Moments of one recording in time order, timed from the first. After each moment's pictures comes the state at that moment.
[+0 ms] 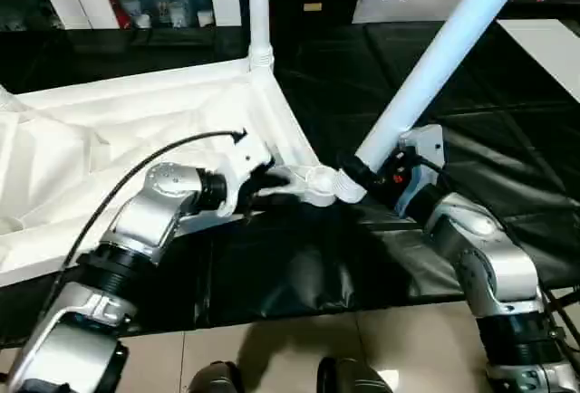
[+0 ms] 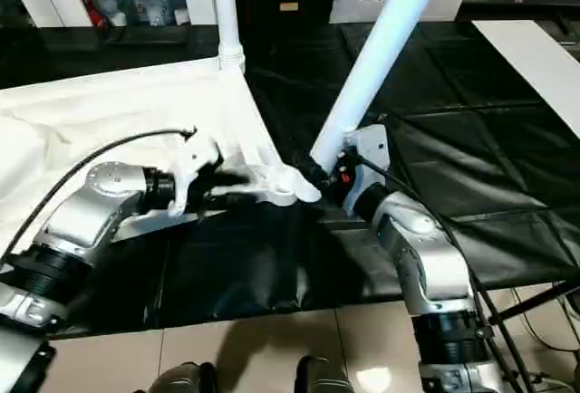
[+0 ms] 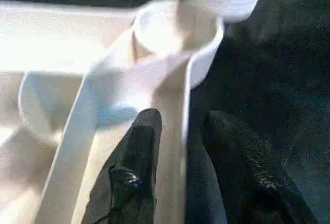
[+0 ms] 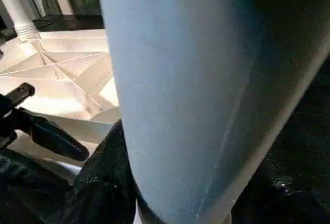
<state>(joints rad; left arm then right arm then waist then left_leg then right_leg) -0.62 0.43 -0.29 0.43 -0.09 0.31 -1.00 -0.34 -0.25 0.01 0.04 0.32 0.38 0.55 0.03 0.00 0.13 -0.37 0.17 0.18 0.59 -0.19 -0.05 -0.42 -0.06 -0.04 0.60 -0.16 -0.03</state>
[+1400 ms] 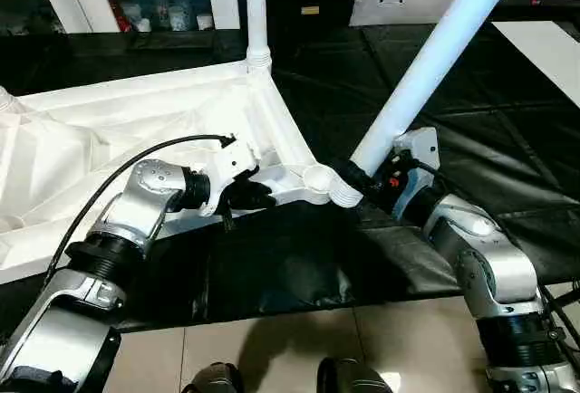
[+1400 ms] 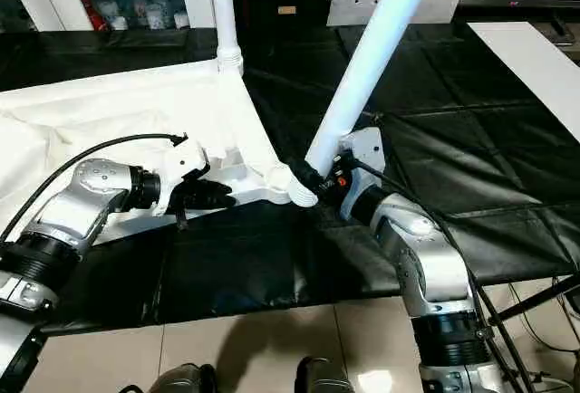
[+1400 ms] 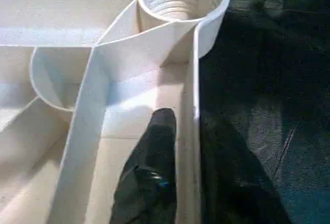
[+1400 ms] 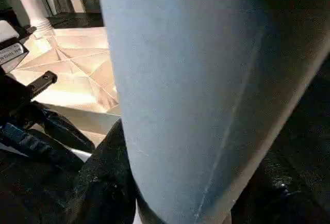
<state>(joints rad) -0.68 0.45 -0.29 0.58 -0.05 0.18 -1.07 -0.34 -0.25 0.03 0.03 0.32 0.39 0.57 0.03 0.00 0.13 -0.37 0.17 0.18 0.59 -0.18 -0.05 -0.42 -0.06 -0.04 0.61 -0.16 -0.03</state>
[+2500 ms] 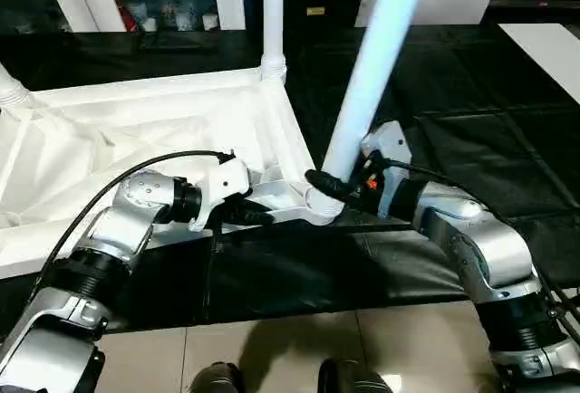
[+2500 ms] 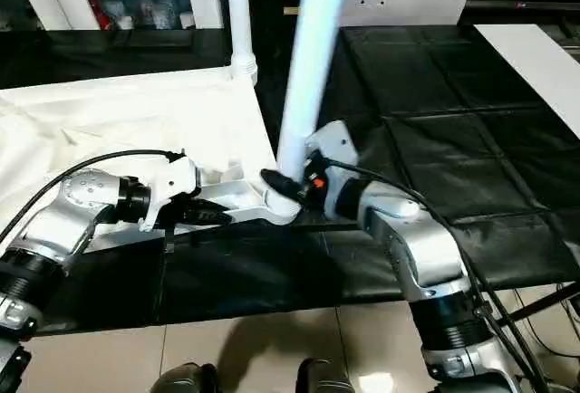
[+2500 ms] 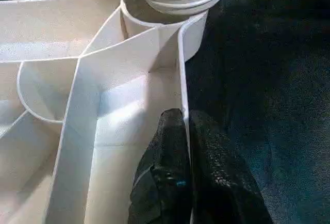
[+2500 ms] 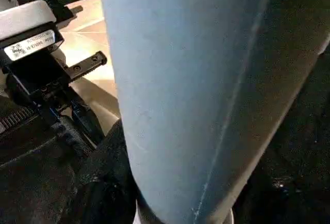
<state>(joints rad) -0.59 0.50 -0.29 0.49 -0.05 0.06 -1.21 -0.44 -0.32 0.16 0.00 0.30 0.52 0.71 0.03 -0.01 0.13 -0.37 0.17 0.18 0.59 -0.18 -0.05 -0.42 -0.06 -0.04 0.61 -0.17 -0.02</state>
